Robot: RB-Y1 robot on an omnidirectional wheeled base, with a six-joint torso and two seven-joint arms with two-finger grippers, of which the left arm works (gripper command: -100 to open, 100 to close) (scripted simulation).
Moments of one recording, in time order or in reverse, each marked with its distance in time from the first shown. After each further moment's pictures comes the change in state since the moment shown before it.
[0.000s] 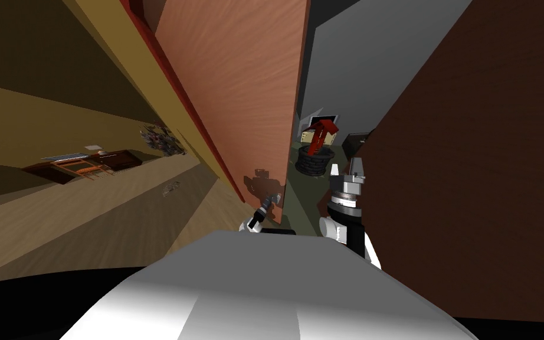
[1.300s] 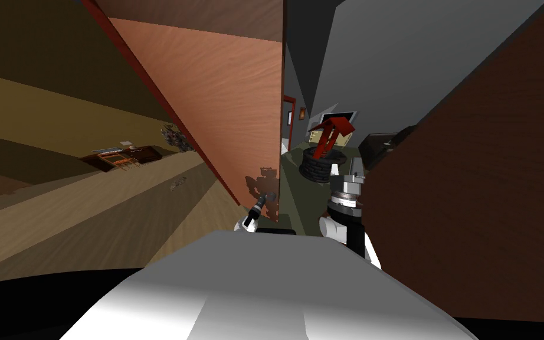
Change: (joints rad) arm 0.026 0.039 0.124 -0.055 -0.019 0.023 0.013
